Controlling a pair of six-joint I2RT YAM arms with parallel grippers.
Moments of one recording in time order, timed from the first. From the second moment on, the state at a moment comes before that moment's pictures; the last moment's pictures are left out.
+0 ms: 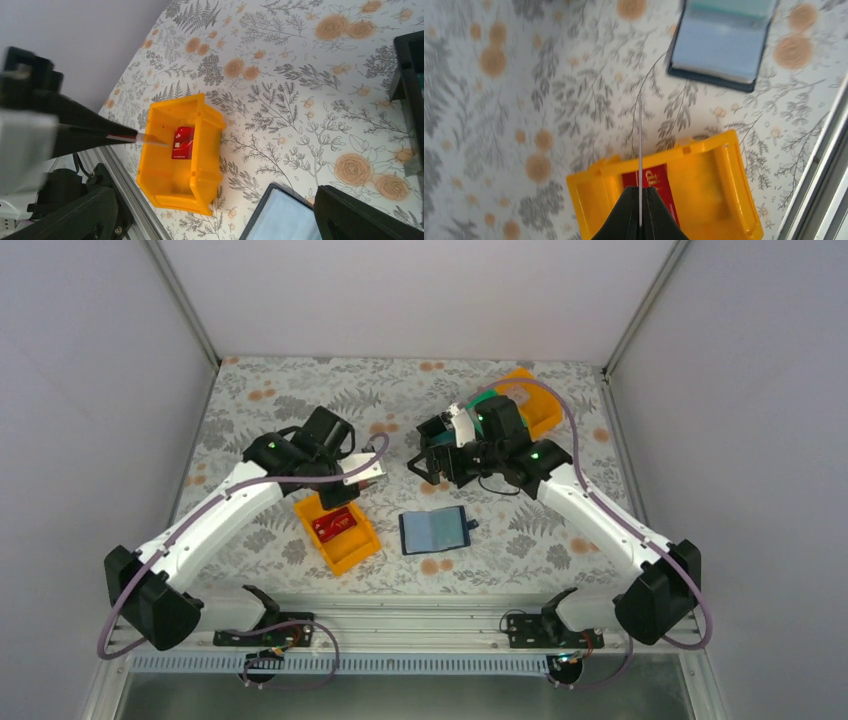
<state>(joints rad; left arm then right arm) -0.61 1.28 1.25 -1.06 0.14 0.63 0.60 1.34 1.19 -0.54 -0.48 0.33</state>
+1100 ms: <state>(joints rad) -0.63 1.41 0.96 -0.92 -0.32 0.35 0.60 1.22 1.15 -0.54 -0.44 0.38</state>
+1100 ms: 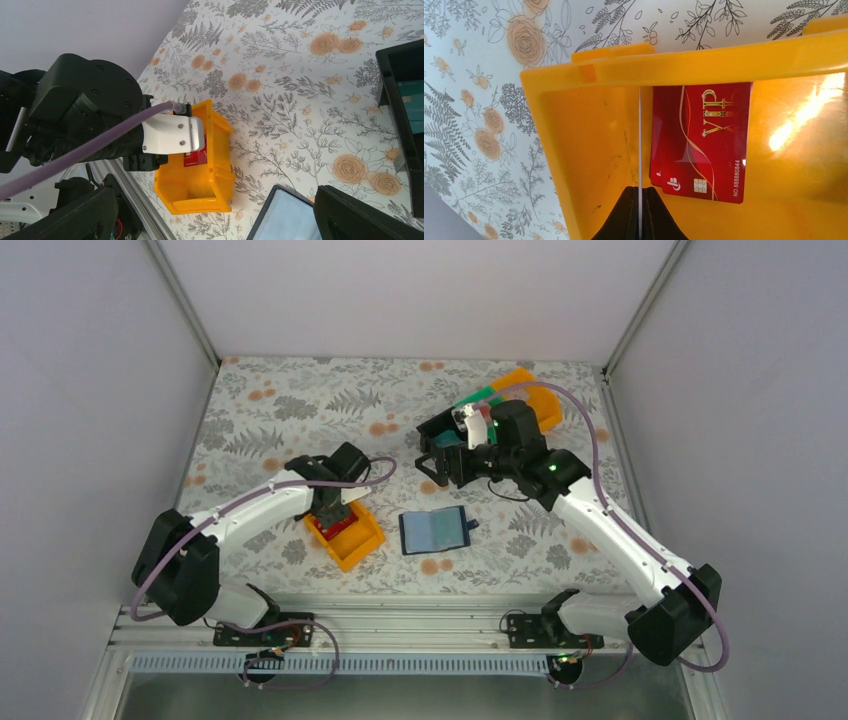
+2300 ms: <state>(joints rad) -0.67 1.53 0.98 -0.91 -0.30 0.32 0.60 1.22 1.13 -0.54 -0.43 0.37</state>
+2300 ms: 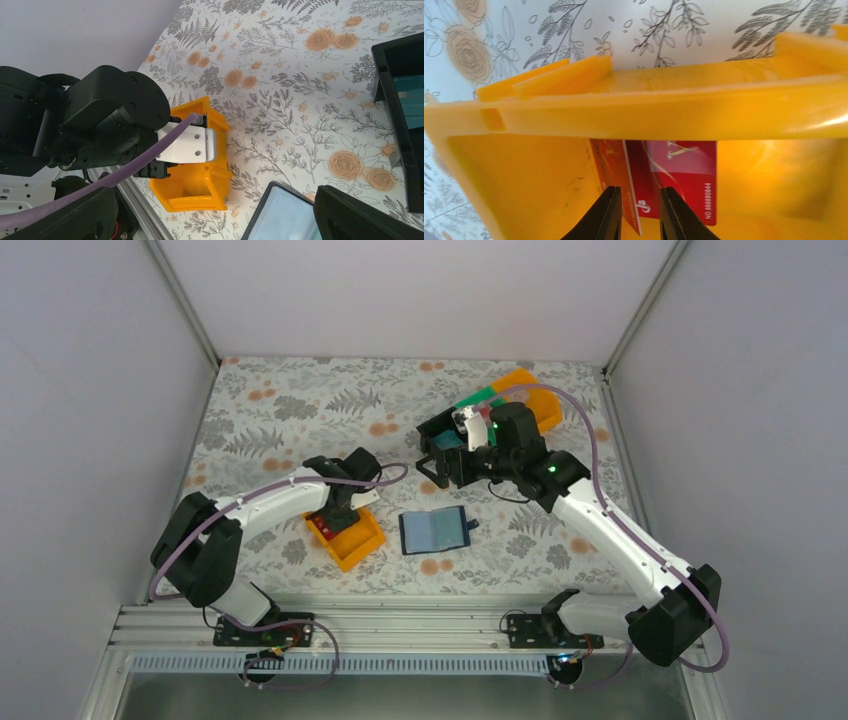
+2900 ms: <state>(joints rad) -0.67 1.53 1.03 -0.90 -0.26 0.33 0.60 1.21 1.13 -0.54 -0.42 0.36</state>
